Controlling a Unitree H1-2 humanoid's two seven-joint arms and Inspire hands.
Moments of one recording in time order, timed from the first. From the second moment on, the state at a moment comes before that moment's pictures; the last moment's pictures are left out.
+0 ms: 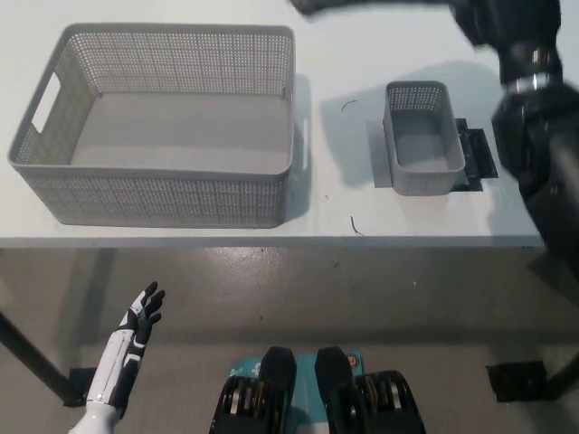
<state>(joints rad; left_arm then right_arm) -0.05 0.17 0.01 0.31 0.07 -0.43 -0.03 -1.03 -0.33 0.31 0.46 -1.08 0.03 -0.45</state>
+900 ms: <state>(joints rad) -0.05 0.17 0.00 0.31 0.07 -0.43 -0.05 -1.28 -0.07 0.52 0.93 -1.08 -0.01 -0.47</state>
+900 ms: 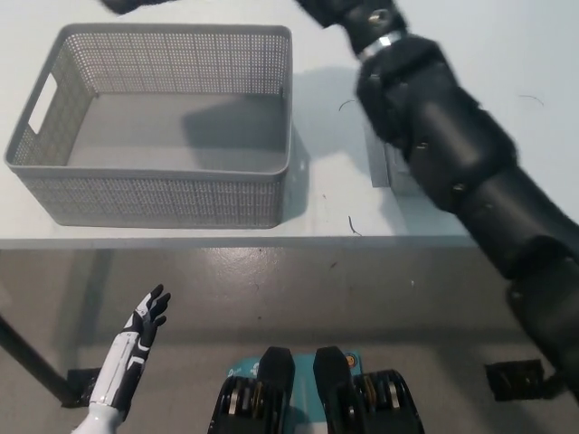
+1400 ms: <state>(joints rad) -0.05 0.17 -0.01 0.31 0.07 -0.43 -0.08 -1.45 0.16 0.54 1.35 -1.03 0.00 -0.50</state>
